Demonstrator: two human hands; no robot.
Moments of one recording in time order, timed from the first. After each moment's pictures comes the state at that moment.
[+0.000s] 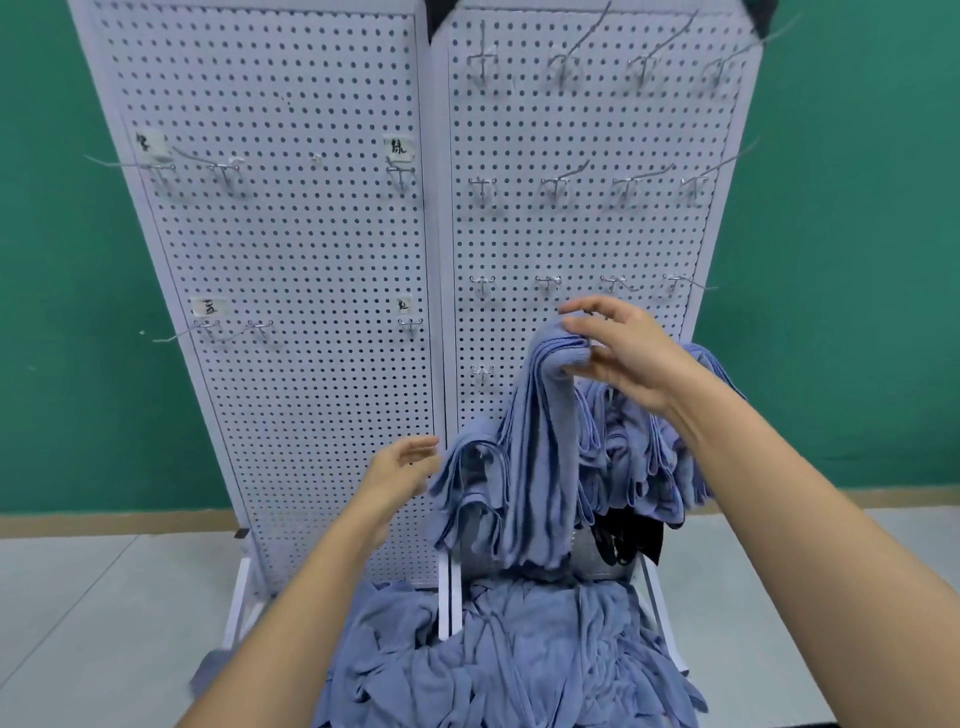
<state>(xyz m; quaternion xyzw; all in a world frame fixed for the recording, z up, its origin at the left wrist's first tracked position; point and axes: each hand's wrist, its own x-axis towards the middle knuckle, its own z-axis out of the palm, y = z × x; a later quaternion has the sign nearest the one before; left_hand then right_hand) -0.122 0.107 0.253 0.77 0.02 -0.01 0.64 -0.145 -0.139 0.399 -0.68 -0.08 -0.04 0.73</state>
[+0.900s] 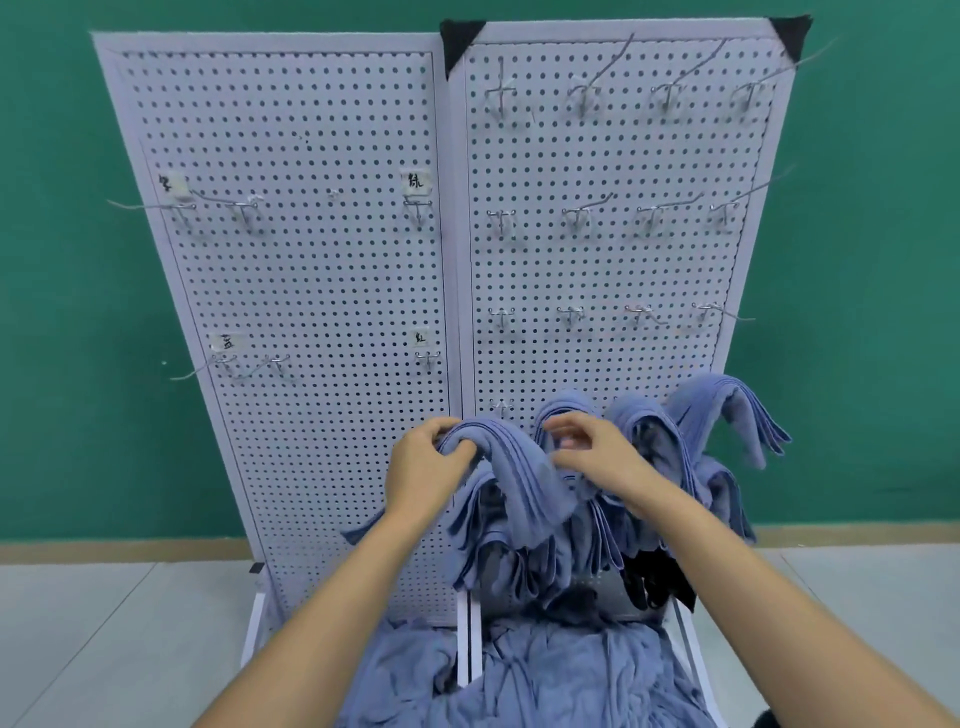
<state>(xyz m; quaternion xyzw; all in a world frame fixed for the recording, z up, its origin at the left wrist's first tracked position) -0.103 0.081 0.300 0.83 -0.01 0.18 0.52 -0.097 -0.125 0.314 -0.87 -0.08 -0.02 0.49</state>
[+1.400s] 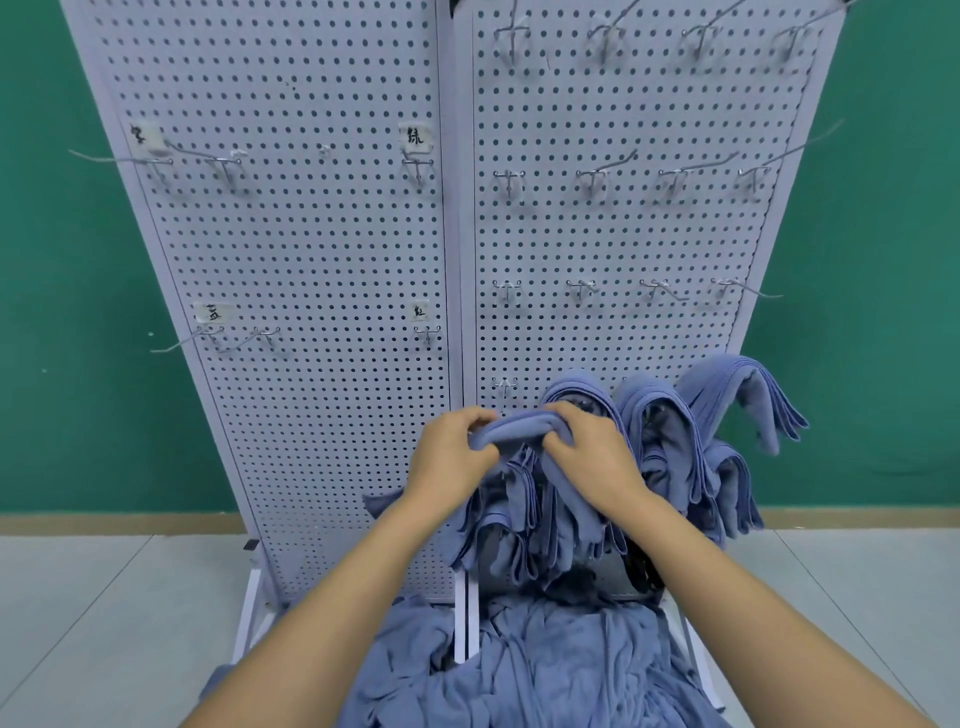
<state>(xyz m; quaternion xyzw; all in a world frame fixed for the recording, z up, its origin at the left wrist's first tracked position) -0.086 0.069 0.286 0.88 -0.10 0.15 0.43 -0.085 -0.103 0.287 -0.92 -0.11 -0.19 0.32</state>
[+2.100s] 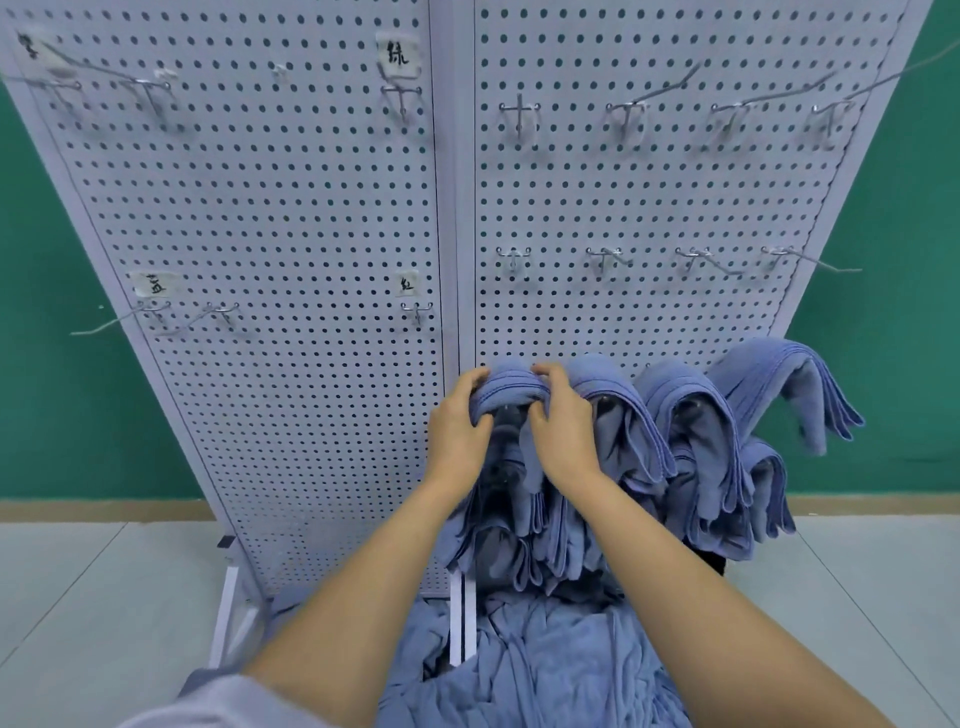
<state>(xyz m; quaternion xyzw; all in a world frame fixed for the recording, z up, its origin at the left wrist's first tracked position) 0.017 0.054 0.227 0.82 -0.09 0.21 0.52 0.006 -0.072 0.244 -0.86 -0.02 -0.22 0.46</state>
